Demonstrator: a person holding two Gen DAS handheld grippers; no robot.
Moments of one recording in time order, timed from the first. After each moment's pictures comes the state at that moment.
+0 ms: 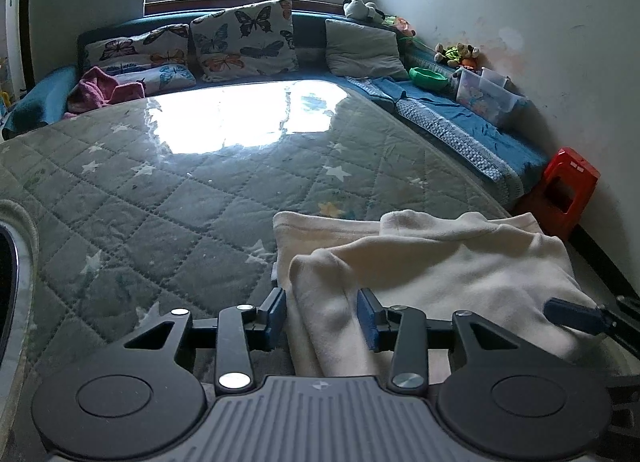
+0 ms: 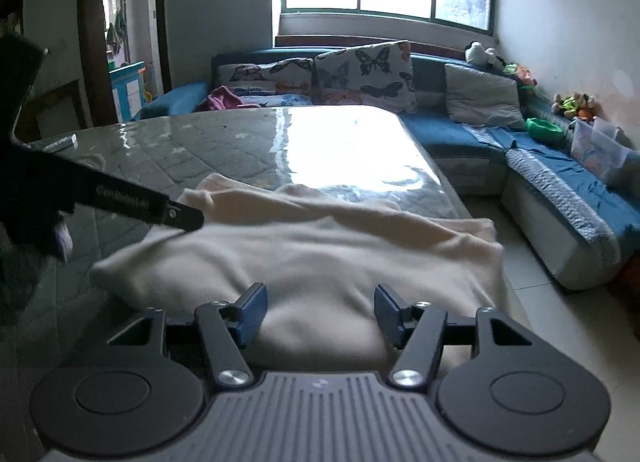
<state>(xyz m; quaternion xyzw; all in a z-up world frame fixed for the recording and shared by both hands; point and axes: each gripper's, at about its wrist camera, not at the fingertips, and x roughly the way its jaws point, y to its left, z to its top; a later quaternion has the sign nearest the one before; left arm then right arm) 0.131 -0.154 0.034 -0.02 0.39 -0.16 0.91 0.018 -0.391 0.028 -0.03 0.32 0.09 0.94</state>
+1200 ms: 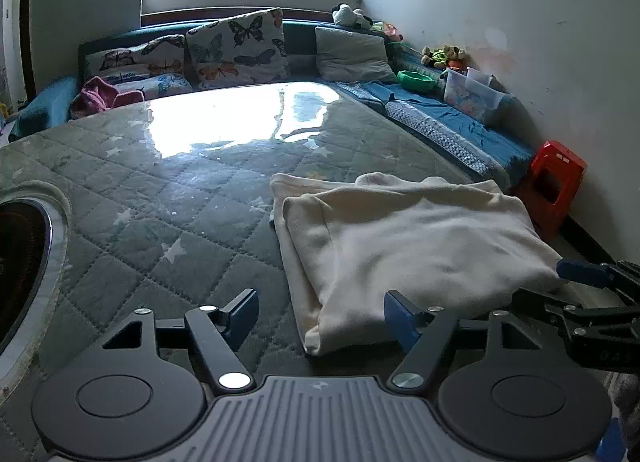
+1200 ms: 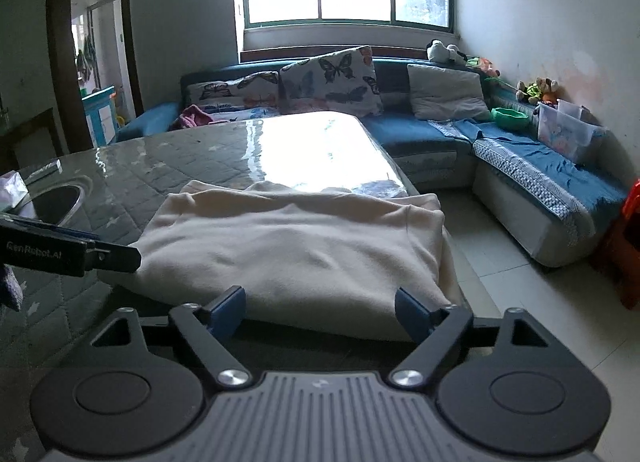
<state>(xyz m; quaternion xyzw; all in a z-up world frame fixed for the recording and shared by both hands) 0.063 -0.142 0.044 -0.01 0.37 -0.17 0.91 -0.023 -0.411 0.037 0.01 0.31 0.05 0.95</state>
